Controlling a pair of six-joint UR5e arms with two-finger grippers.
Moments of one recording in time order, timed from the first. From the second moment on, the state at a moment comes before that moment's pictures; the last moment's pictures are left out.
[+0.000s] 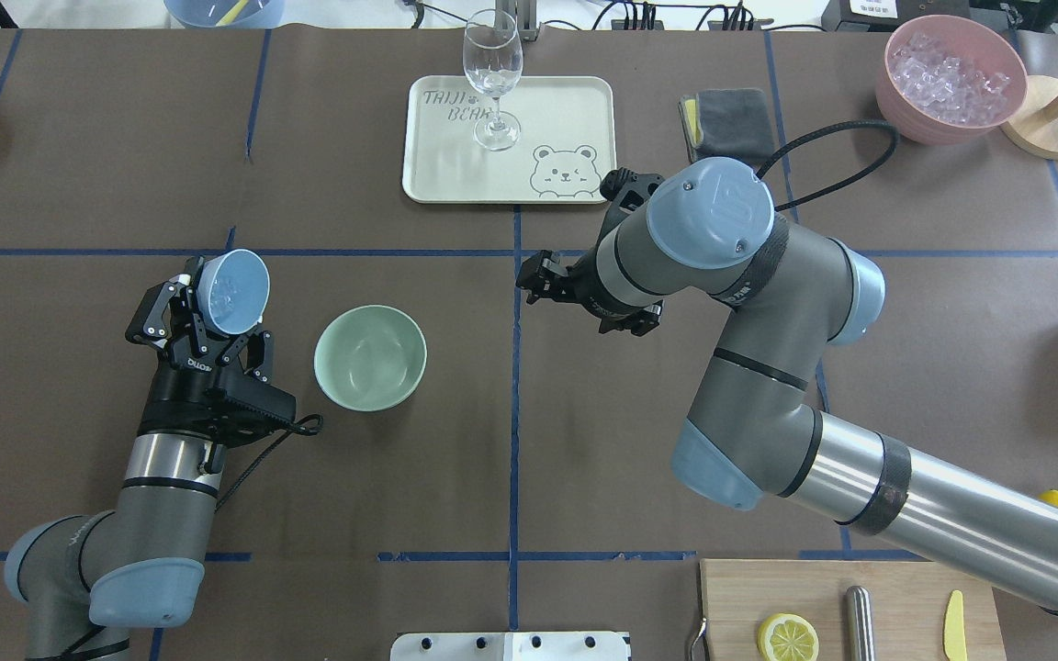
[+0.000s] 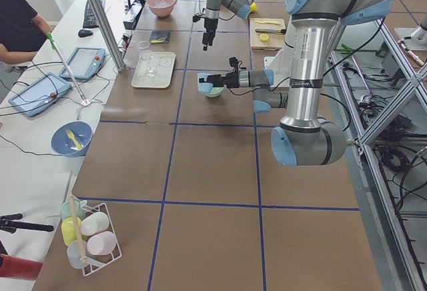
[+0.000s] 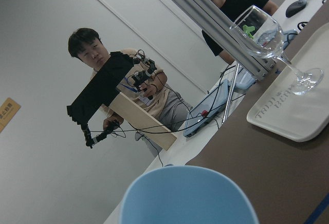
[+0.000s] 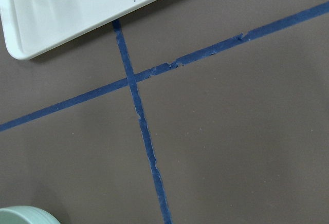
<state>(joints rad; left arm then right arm) -0.18 -1.71 -1.75 -2.49 -0.24 0.03 0.58 -0.96 1.68 -1.25 1.92 1.57</state>
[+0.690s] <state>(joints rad) -0.17 -1.72 -1.73 -2.49 -0.20 0.51 0.58 -0.96 1.68 -1.25 1.91 1.57</state>
